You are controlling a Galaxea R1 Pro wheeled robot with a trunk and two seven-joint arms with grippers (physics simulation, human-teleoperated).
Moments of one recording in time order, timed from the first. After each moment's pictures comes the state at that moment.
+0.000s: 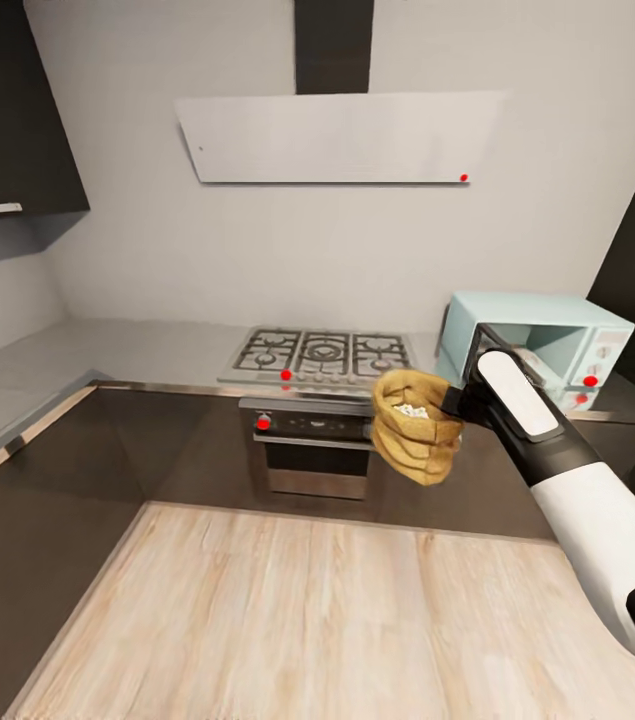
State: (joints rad) left arm -0.10 -0.07 0.29 -0.20 0.02 -0.21 0.00; right arm -1.09 -0.21 0.37 -1.11 -1.49 0.80 -1.37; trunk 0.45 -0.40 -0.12
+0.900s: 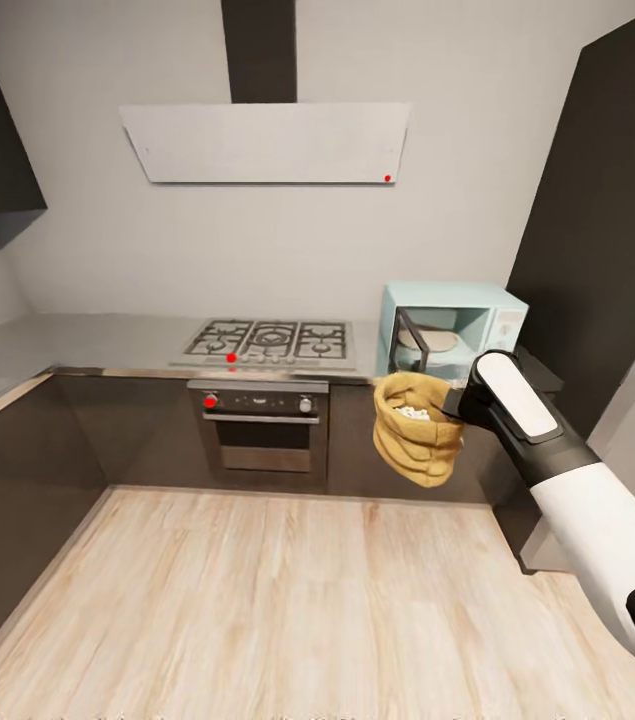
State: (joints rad) left arm -0.10 -0.07 0.29 -0.20 0.02 -0.21 0.00; right arm -1.09 -0.21 0.37 -1.10 -1.48 0.80 -1.37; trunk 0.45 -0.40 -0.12
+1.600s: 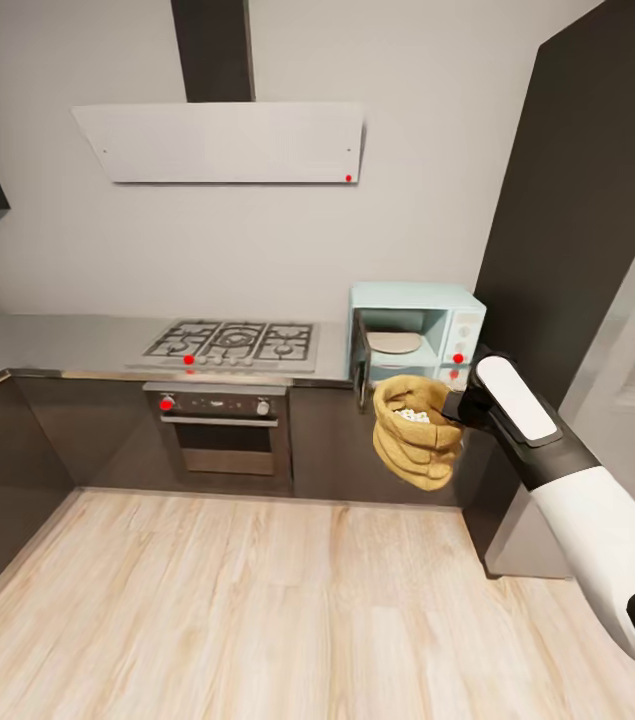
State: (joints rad) left arm -0.10 -0.07 0.30 -0.20 0.02 -0.21 0.07; right arm -1.08 -0.21 0.37 -1.11 -1.48 0.80 -1.37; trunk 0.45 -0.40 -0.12
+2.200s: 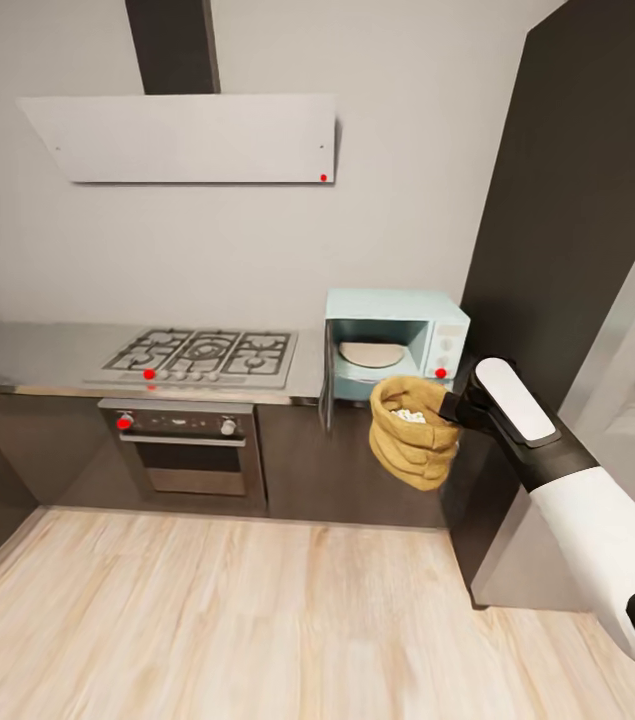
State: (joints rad) left arm -0.10 -0.07 0.30 -0.20 0.02 -0.21 0.07; right arm -1.08 -0.21 0.37 -1.10 -1.48 0.80 -1.33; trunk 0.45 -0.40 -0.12
